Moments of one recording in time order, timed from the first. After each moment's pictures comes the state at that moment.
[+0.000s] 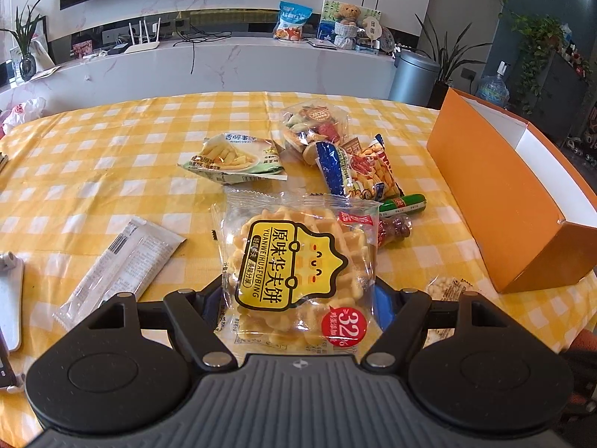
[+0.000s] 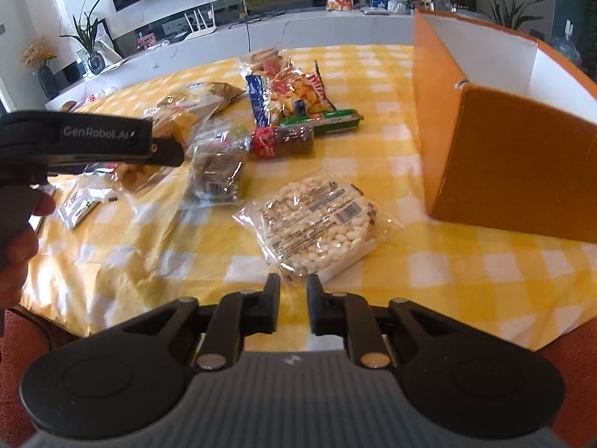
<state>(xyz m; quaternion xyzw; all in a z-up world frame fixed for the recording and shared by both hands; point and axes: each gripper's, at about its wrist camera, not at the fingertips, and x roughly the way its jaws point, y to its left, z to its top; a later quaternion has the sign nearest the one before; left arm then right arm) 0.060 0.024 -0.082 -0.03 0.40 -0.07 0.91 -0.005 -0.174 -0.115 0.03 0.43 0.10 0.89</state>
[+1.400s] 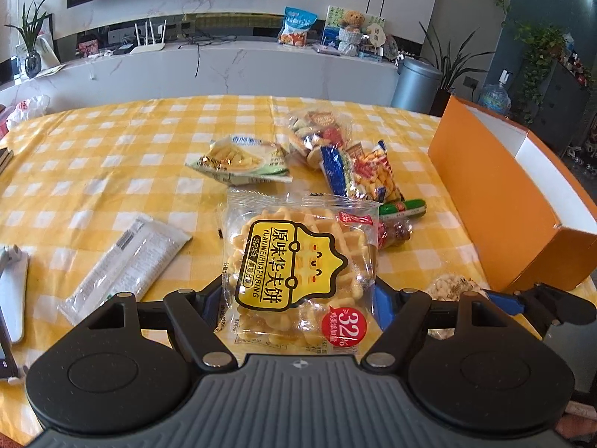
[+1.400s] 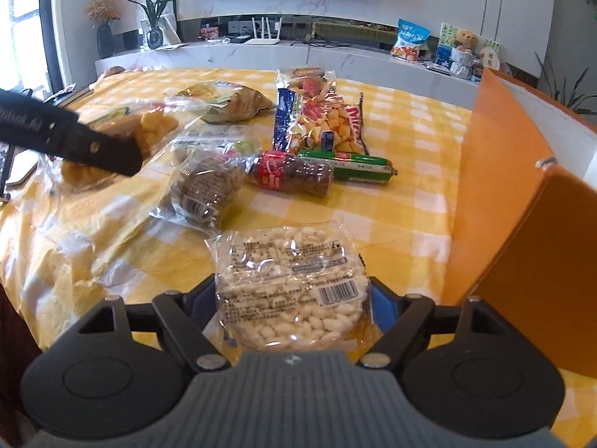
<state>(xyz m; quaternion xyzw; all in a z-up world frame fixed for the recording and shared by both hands) 0.055 0.025 -0.077 -0.04 0.38 -0.07 0.92 0.047 -0.171 -0.146 -0.08 0.37 0.18 0.91</state>
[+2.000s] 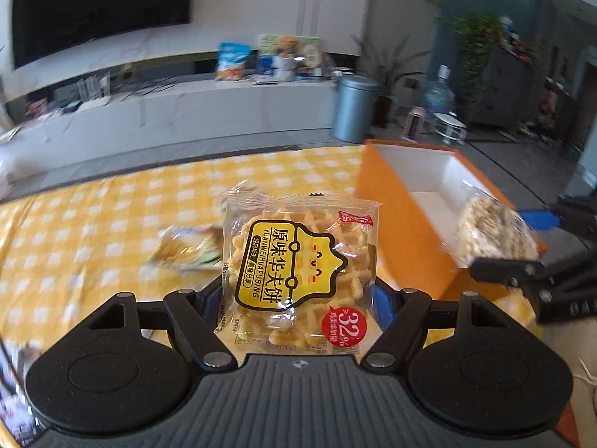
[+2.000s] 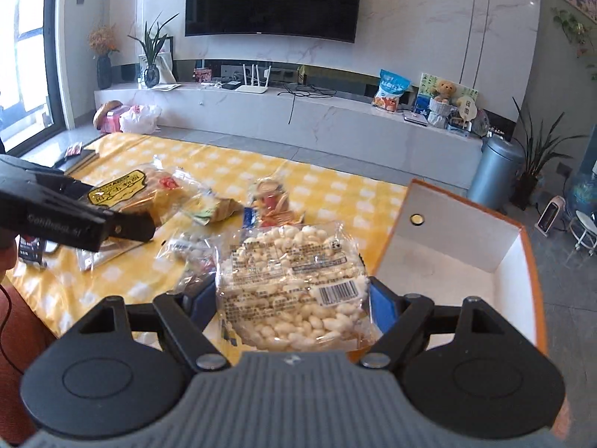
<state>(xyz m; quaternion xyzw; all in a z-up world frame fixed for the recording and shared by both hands) 0.056 -0.024 0.016 0.03 0.35 -0.17 0.92 0.031 -0.238 0.013 -0.08 0.32 0.18 0.93</state>
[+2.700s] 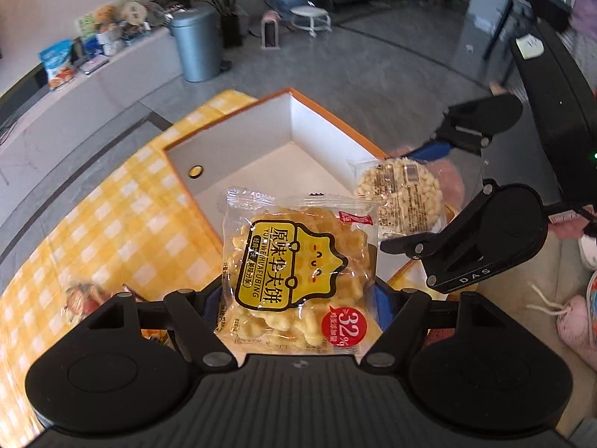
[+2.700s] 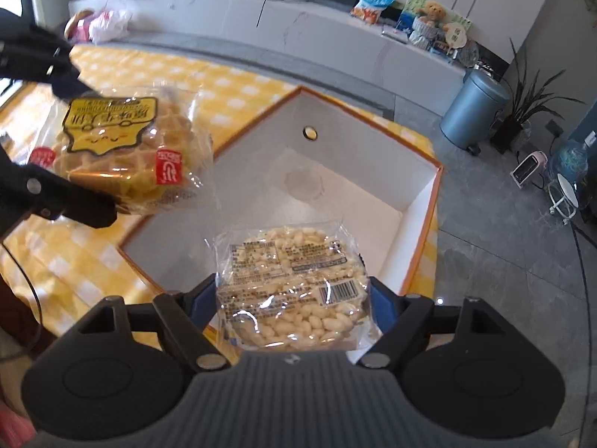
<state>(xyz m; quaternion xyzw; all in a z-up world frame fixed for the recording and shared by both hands) 0.151 -0.216 0.009 0.20 0.45 -0.35 0.80 0.124 -0.368 0.000 -0.17 0.47 0.15 0.85</state>
